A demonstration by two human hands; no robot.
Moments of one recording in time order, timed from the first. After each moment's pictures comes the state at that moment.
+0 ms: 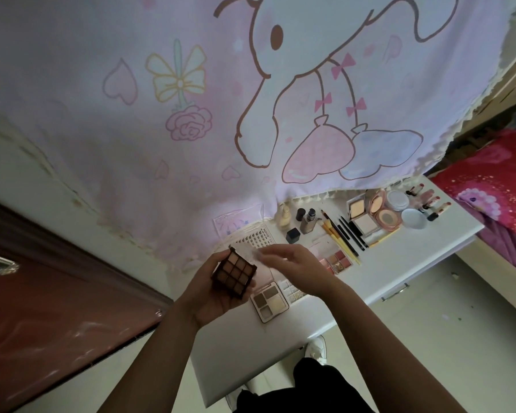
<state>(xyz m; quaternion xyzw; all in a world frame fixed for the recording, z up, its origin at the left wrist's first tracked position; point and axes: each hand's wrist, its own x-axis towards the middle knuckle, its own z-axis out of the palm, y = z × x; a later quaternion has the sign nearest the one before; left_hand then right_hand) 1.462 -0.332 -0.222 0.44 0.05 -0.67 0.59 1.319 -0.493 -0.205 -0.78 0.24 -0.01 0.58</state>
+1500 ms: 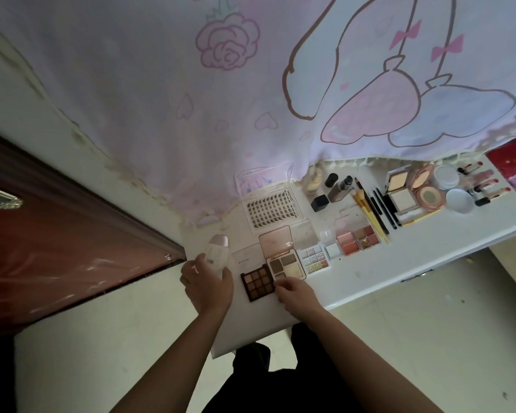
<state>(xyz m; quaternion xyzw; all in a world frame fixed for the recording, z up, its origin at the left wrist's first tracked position) 1.433 -0.283 -0.348 0.96 0.00 -0.15 0.25 1.301 -0.414 -0.354 -0.69 0.47 0.17 0.53</state>
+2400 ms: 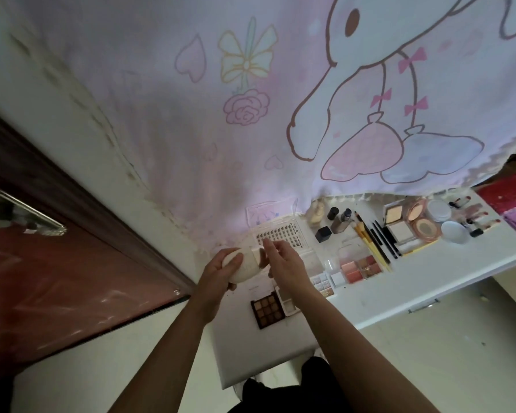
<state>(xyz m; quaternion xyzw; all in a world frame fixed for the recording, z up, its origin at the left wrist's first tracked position) 1.473 -0.286 -0.238 0.70 -0.05 -0.39 0.60 1.386 -0.421 -0.240 -0.69 0.40 -0.06 0.60</state>
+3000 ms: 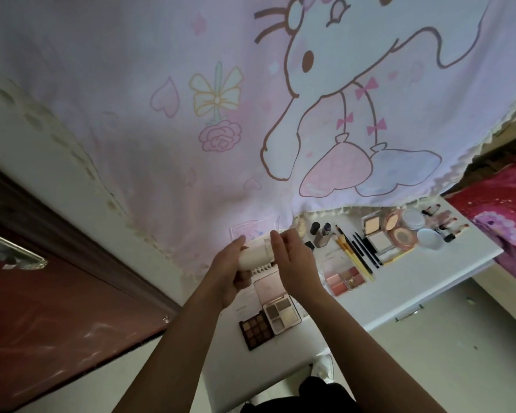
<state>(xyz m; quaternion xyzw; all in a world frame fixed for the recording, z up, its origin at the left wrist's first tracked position) 1.467 -0.360 -0.172 0.62 0.03 -0.49 0.61 1.368 -0.458 -0.190 -0.79 0.34 -0.21 0.47</state>
